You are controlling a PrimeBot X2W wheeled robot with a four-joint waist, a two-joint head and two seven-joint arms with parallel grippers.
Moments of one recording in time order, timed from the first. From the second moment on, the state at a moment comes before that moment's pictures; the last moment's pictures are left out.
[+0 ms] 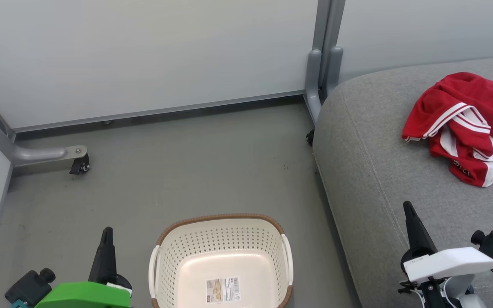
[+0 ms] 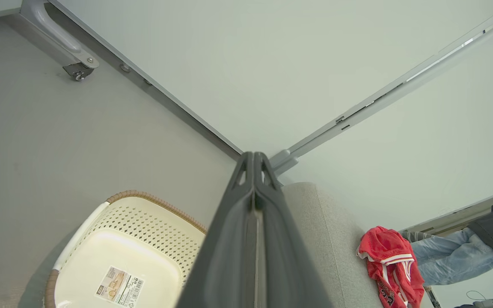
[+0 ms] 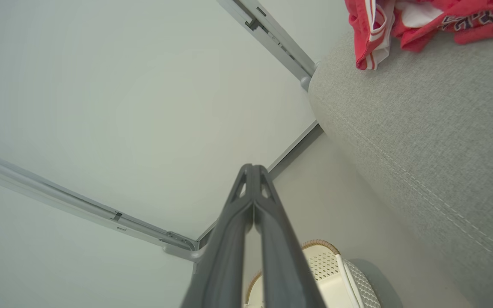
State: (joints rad) left arm 0.05 0.08 -0.05 0.16 -0.98 -0.08 -0.10; right arm 0.01 -0.08 0.03 0.16 0.94 0.13 -0.10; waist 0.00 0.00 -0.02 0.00
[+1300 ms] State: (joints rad) left arm -0.03 0.08 0.02 0.21 -1.37 -0.11 0.00; right arm -0.05 -0.08 -0.03 0.21 1.35 0.13 0.00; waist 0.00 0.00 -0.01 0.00
